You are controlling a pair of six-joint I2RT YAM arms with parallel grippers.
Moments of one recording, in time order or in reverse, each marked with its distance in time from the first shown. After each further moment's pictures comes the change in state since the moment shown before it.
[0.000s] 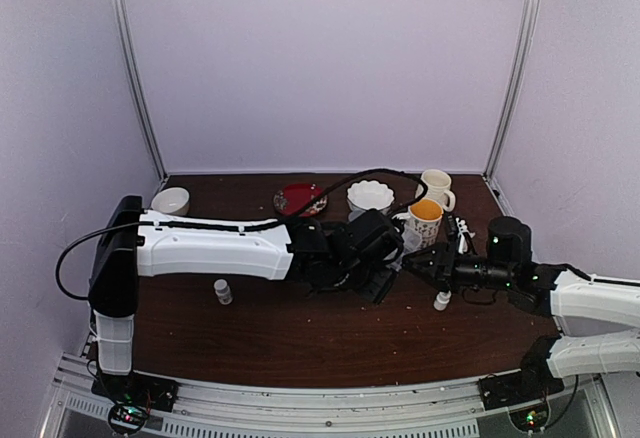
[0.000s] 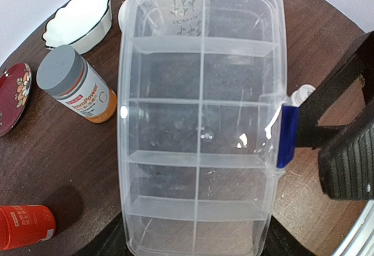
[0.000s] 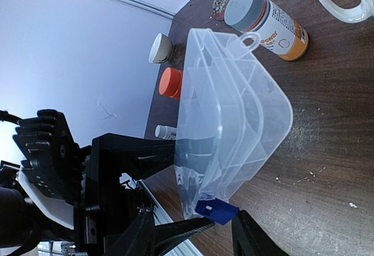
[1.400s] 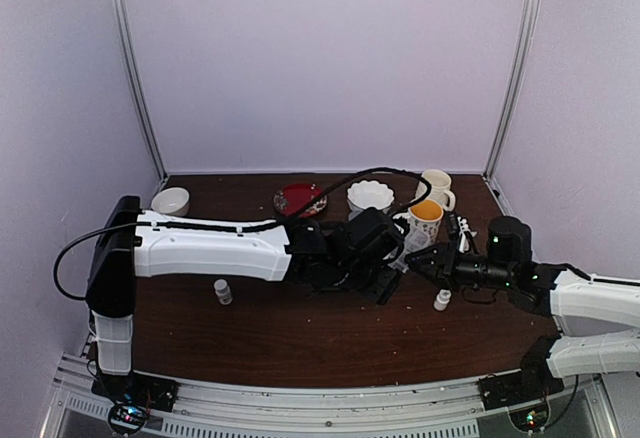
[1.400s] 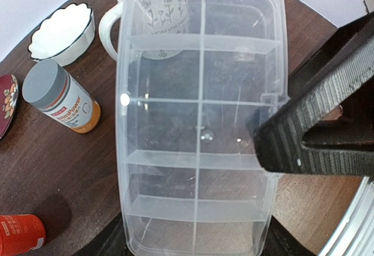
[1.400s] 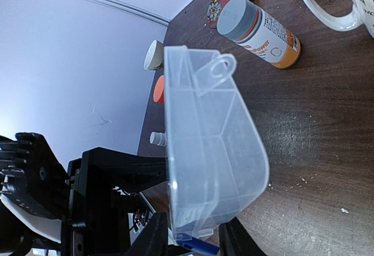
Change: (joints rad) left arm -0.003 -0.009 -0.012 0.051 0.050 0.013; right arm 0.000 0.003 0.000 0.002 0.029 -0.014
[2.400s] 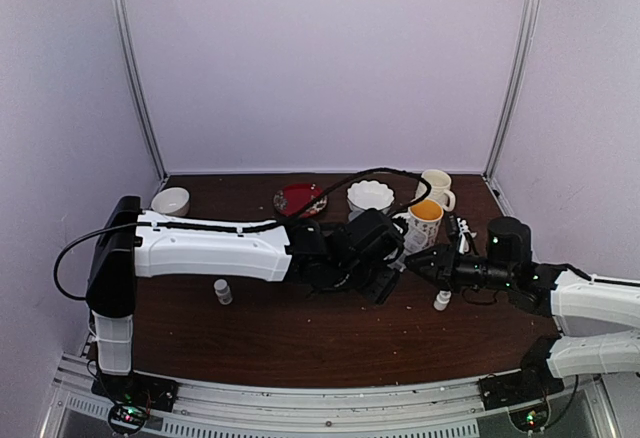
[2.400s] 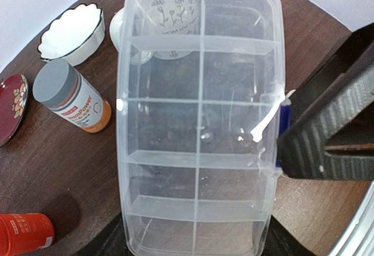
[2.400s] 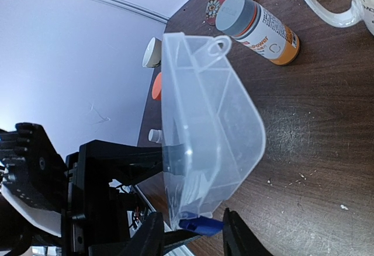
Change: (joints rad) left arm -0.003 0.000 0.000 -0.006 -0.038 0.007; right arm 0.000 -0.004 0.001 -0.023 0.000 -0.005
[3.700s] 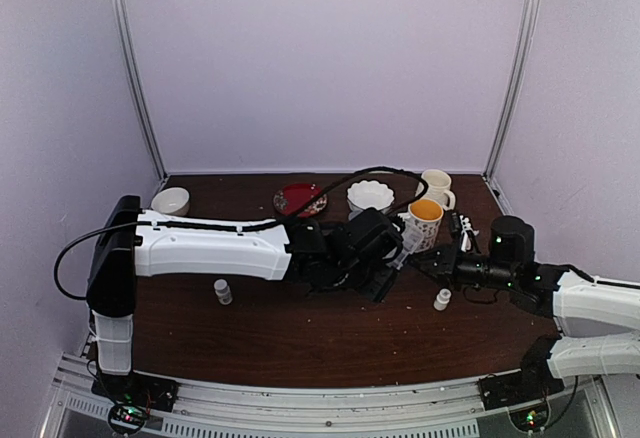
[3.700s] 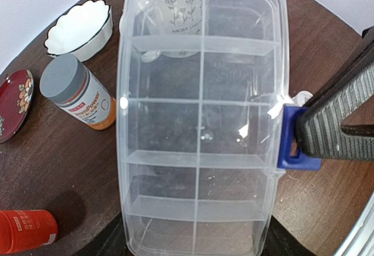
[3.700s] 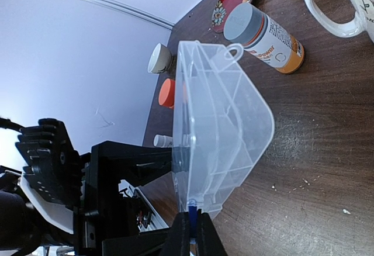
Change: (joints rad) left arm 0.004 0.000 0.000 -0.016 -0.021 0.000; right arm 0.000 -0.024 0.000 0.010 0.018 0.008
